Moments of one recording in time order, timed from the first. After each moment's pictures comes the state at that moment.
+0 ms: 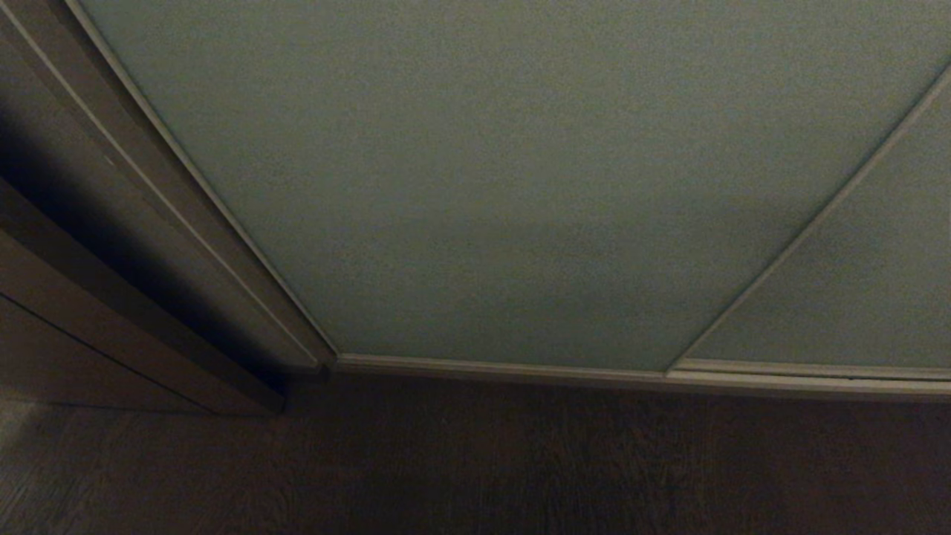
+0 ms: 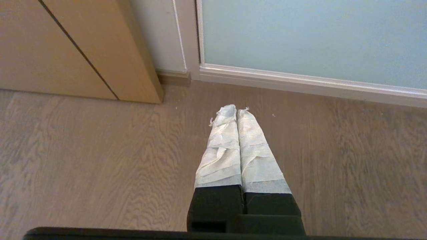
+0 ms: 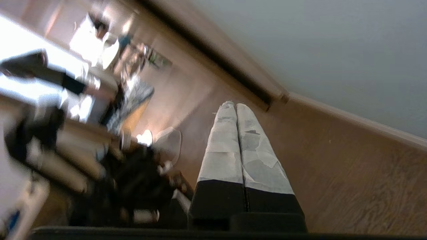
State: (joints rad) left arm 0.00 0.00 -0.02 0.04 0.00 -0.03; right arm -0.62 0.99 -0.72 -1.46 1.51 1.60
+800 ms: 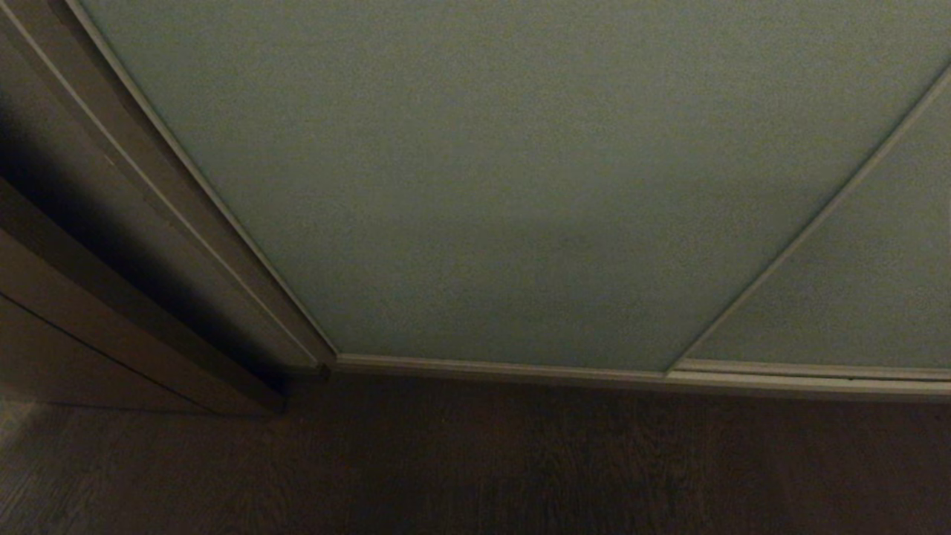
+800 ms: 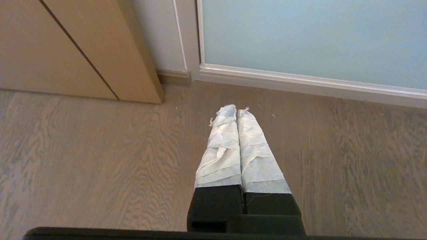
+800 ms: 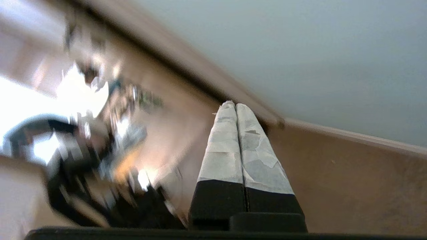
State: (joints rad) left arm 0.00 0.00 -0.02 0.03 0.00 -0.03; right arm -0.75 0.81 -0.90 -0.97 1.39 1.60
